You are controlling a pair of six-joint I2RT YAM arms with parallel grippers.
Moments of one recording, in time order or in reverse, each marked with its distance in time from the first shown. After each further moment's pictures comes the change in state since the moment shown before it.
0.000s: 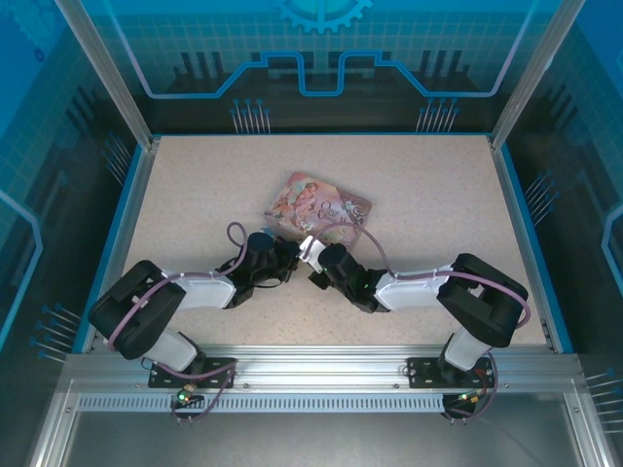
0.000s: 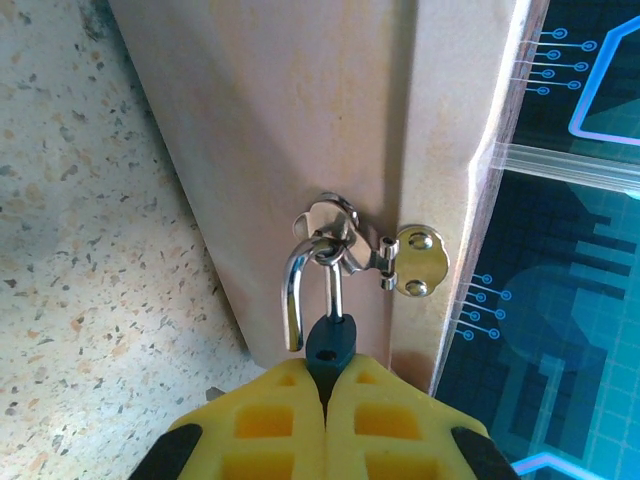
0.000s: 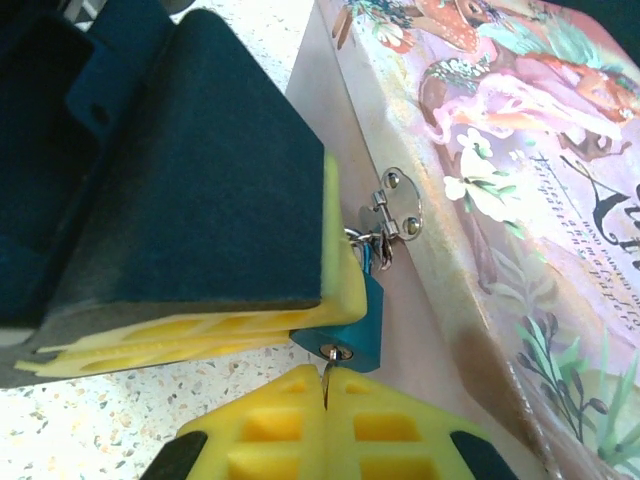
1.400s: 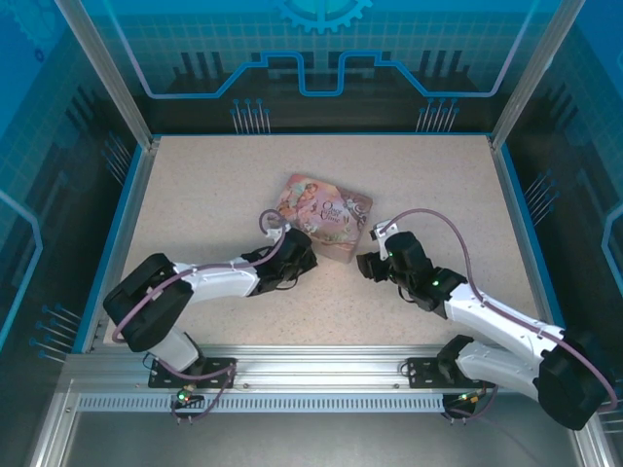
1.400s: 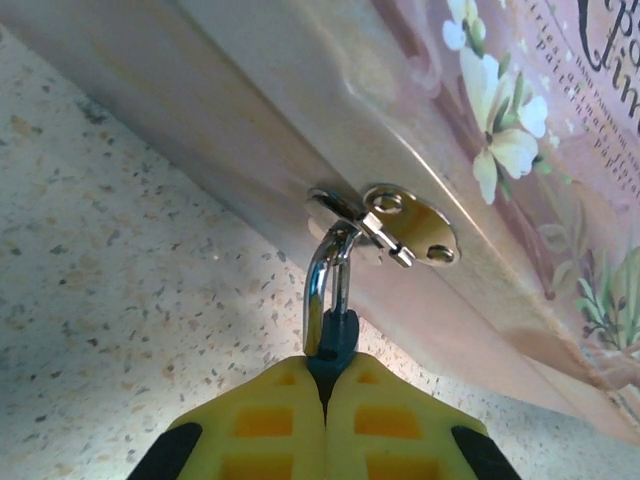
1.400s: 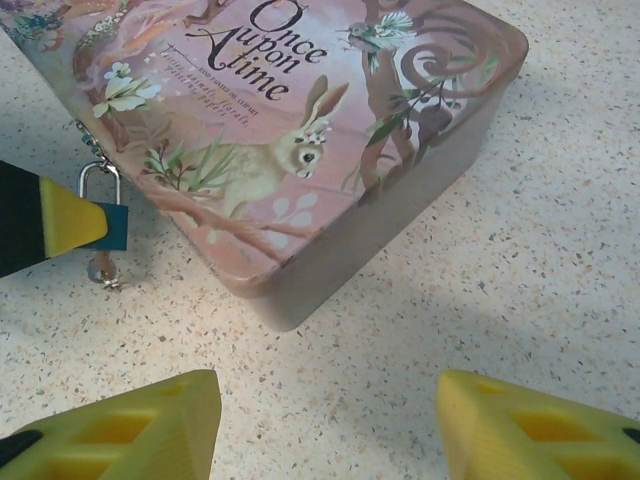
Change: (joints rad) left arm -0.172 0.092 0.299 -0.546 -0.321 0.431; right arm -0.307 -0.613 -0.147 -0.555 -0.151 0.369
